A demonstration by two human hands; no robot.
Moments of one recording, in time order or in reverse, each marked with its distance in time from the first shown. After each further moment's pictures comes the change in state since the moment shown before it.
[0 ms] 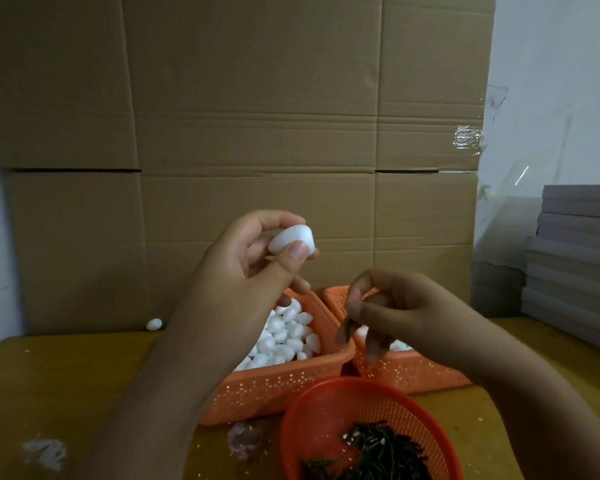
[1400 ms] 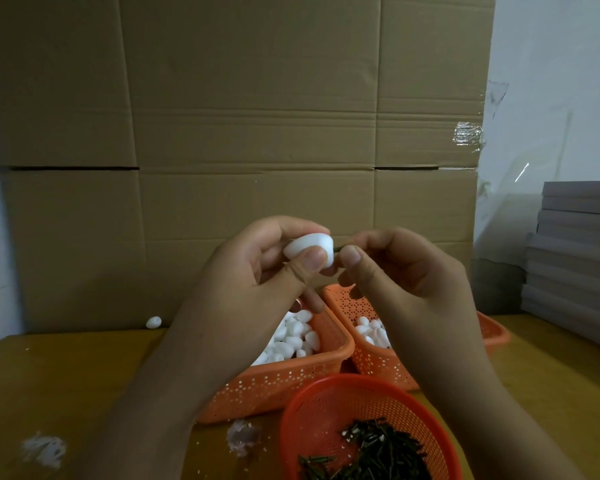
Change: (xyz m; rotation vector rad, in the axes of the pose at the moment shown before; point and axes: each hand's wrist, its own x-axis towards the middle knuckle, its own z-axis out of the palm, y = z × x) left_hand -0.003 0.003 0.004 0.024 -0.088 0.030; right_hand -0.006 -0.028 0.041 0.069 0.623 -0.417
